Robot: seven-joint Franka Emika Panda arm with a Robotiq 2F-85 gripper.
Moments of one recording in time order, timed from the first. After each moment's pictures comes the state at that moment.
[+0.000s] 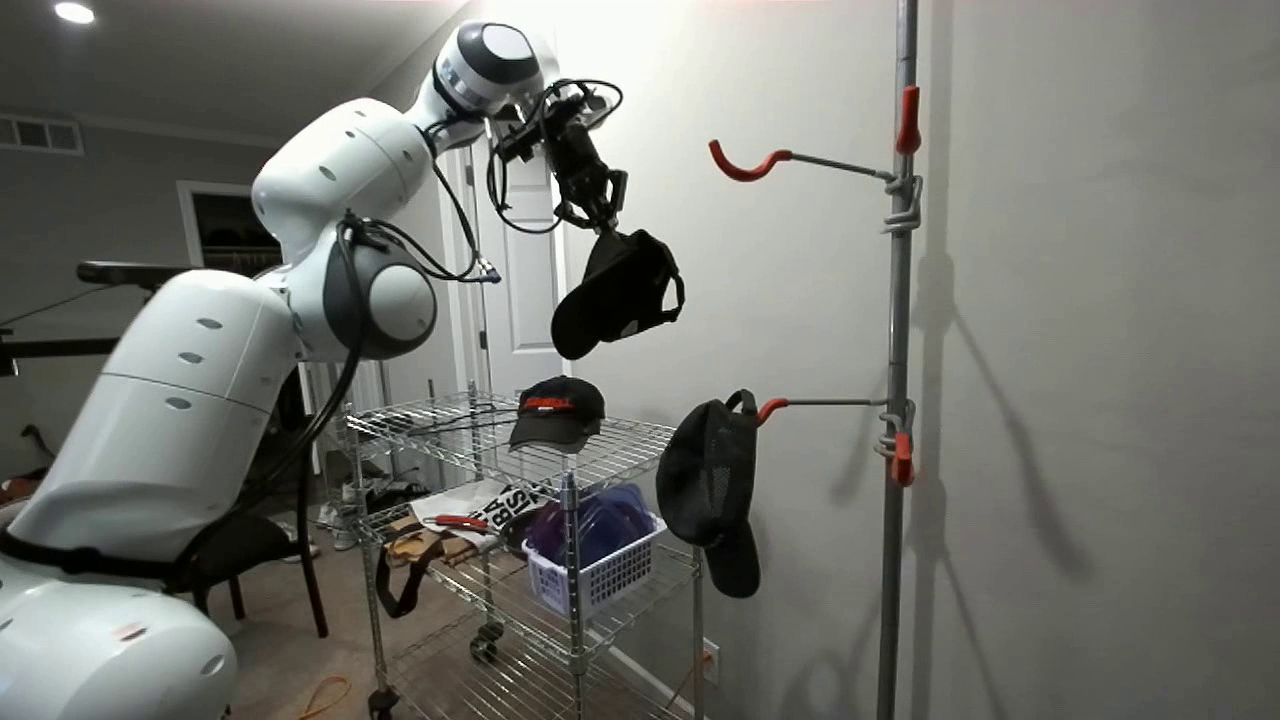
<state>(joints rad) 0.53 0.52 -0.10 -0.36 -0.39 1.08 -0.34</state>
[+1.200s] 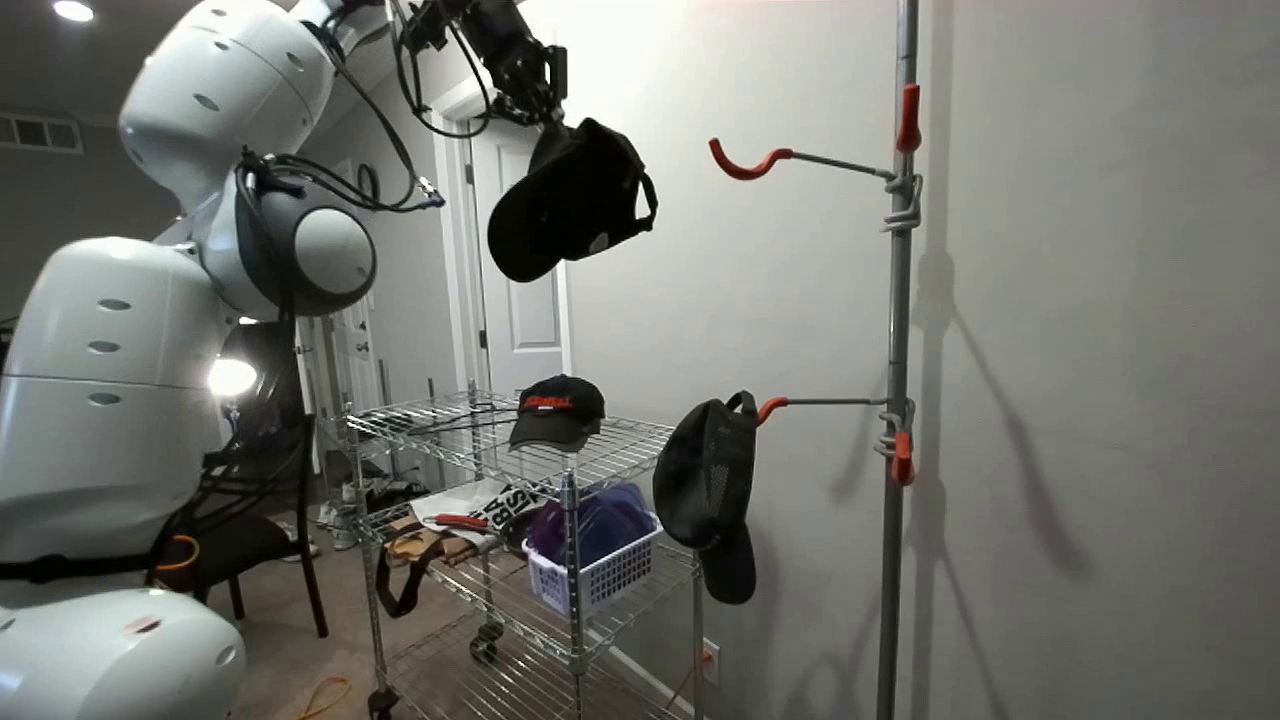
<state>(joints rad) 0.60 0.28 -0.11 -0.34 -0.51 0.97 -0.28</state>
